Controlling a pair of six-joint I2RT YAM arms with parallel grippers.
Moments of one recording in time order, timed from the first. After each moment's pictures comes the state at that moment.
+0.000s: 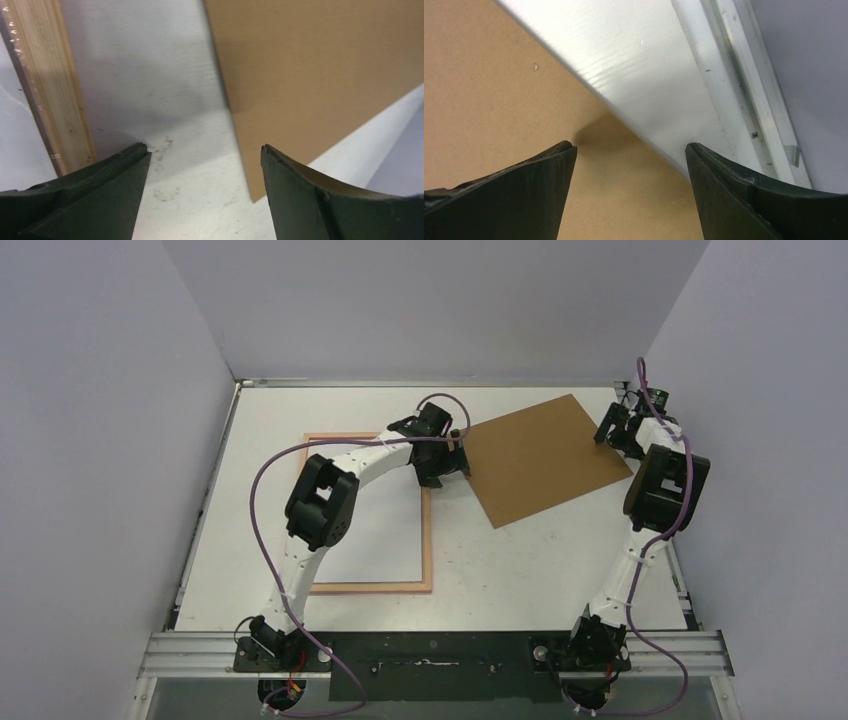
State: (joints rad) left arm -0.63 2.29 1.86 -0.55 0.16 -0.89; right arm -0.35 2.27 1.78 -0.44 -0.05 0.14
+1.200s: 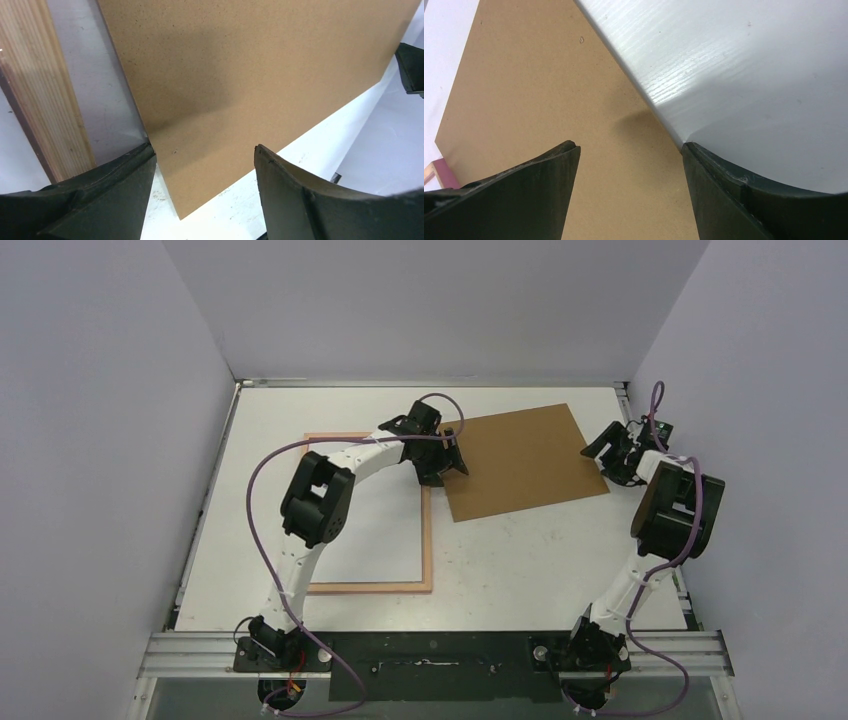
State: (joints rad) left arm -0.60 2.31 1.82 -0.48 0.30 -0.88; right arm -0.39 1.97 1.25 -0.15 -0.37 0.40
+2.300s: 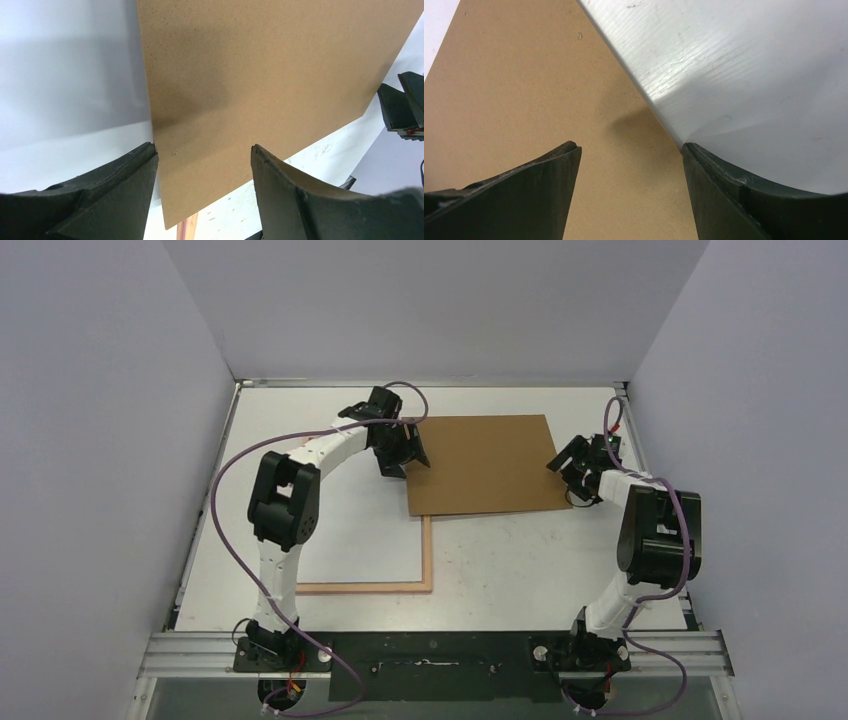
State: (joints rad) left arm -0.46 2.16 1.73 -0.64 0.29 -0.76; right arm -0.15 1.74 0.92 -0.02 -0.12 0.64
